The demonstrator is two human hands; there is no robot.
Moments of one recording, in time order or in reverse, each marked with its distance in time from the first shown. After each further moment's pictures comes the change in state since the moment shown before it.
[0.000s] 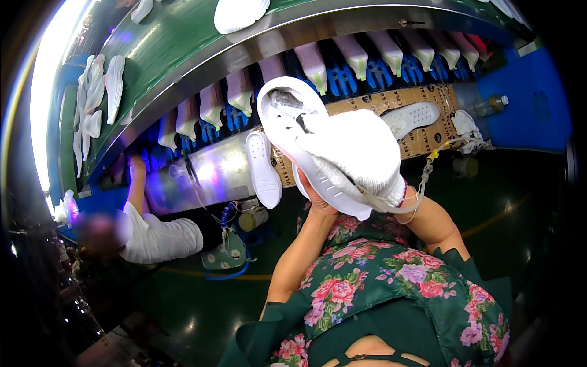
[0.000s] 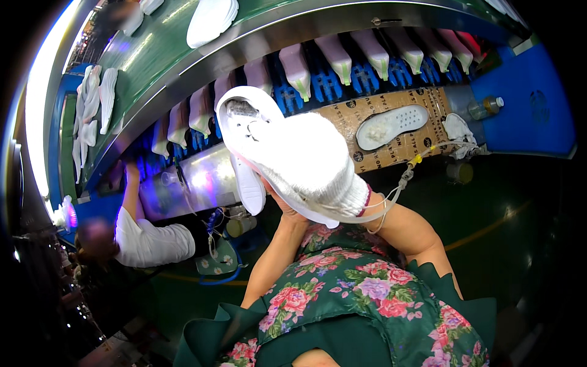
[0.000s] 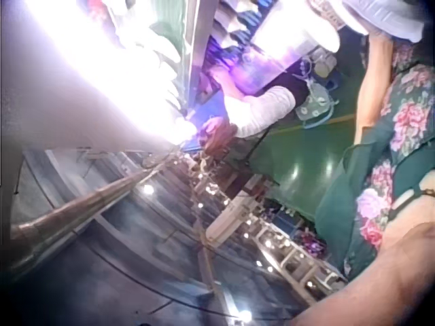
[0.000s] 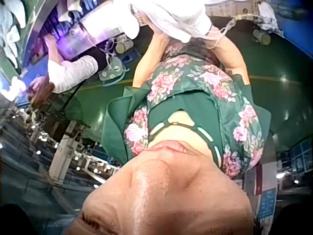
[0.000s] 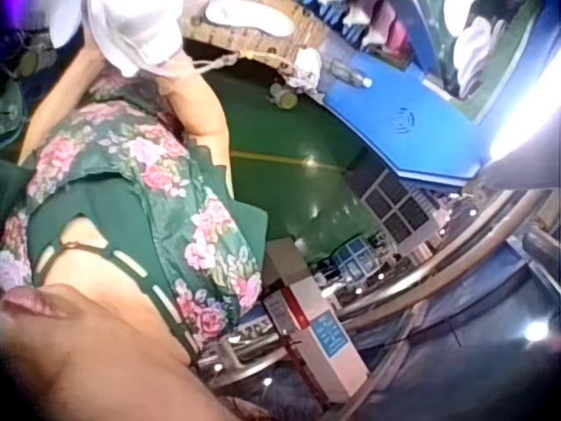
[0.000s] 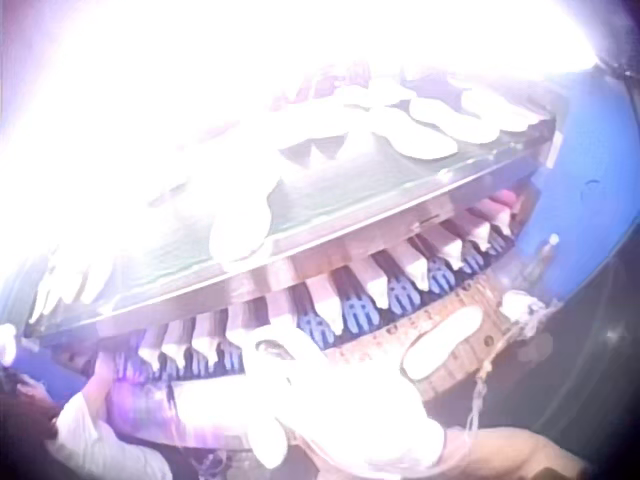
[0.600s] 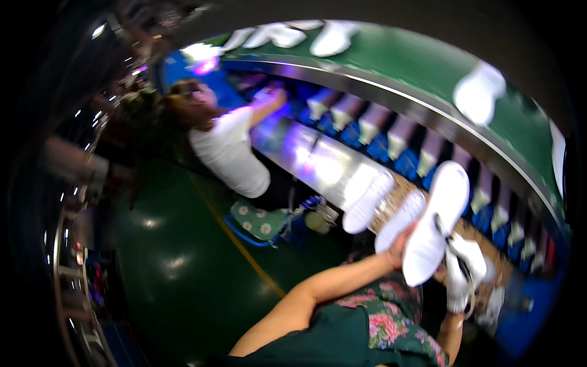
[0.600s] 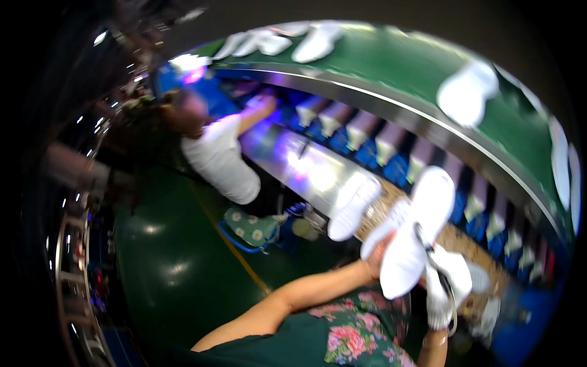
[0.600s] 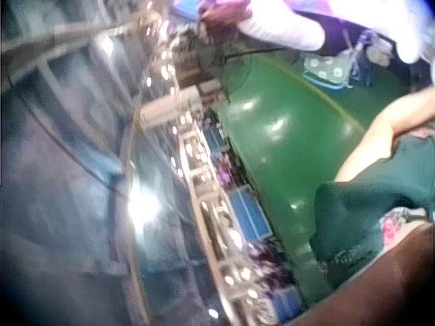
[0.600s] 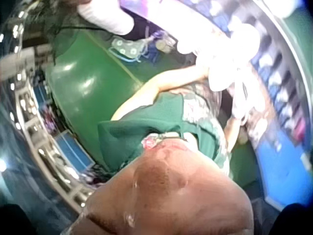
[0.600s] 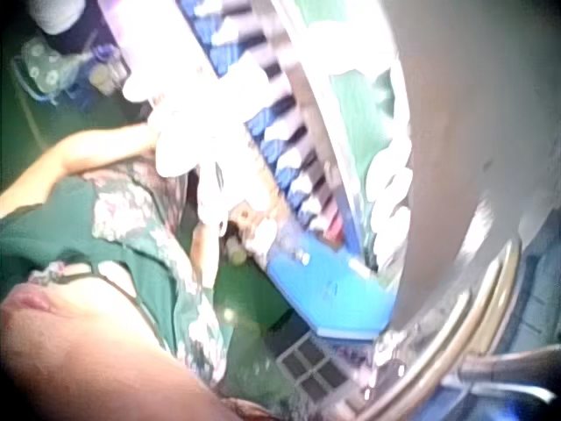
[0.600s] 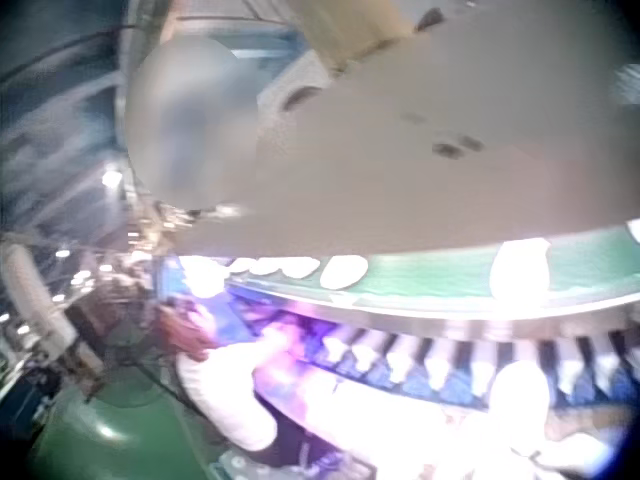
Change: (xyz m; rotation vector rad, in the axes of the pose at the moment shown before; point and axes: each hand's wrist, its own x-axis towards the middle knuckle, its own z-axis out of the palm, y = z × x) left_hand -0.003 0.035 -0.036 -0.240 -0.210 -0.079; right_hand -0.008 -0.015 -0.007 0.216 -0.056 0.146
